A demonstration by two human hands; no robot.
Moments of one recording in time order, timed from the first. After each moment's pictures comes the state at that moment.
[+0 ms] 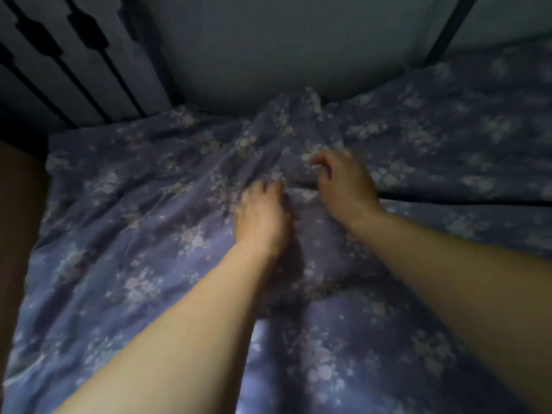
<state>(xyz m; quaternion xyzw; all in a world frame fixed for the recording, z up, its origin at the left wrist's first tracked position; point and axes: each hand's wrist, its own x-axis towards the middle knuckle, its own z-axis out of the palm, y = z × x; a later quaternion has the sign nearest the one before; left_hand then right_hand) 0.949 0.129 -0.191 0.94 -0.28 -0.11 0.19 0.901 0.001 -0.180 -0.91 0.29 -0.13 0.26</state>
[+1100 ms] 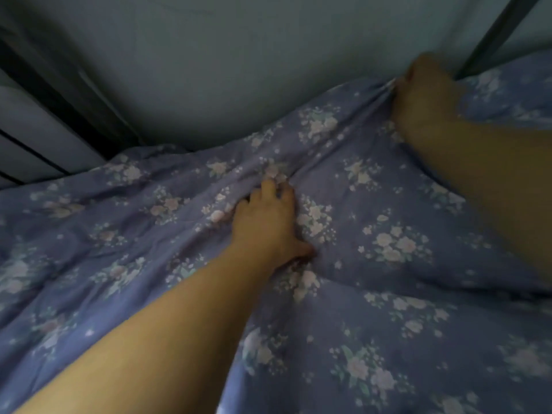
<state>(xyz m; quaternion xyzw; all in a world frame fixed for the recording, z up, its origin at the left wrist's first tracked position) 1.047 0.018 -0.211 0.91 -0.38 -0.17 0.01 1.024 -0.228 -0.186 -0.86 0.44 -0.17 0.19</state>
